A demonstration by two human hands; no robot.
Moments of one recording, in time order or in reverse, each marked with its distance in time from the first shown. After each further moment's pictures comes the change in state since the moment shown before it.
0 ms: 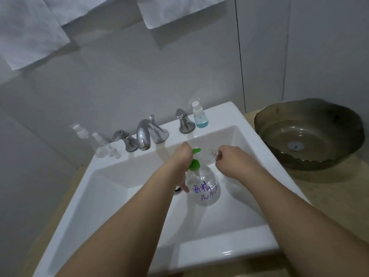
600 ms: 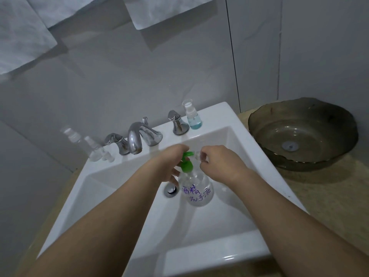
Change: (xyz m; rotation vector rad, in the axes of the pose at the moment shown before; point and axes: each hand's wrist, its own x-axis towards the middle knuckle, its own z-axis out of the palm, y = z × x) left_hand 0.019 0.009 -0.011 0.189 -0.106 0.063; right_hand -0.003 -0.008 -0.001 -0.026 0.066 -0.215
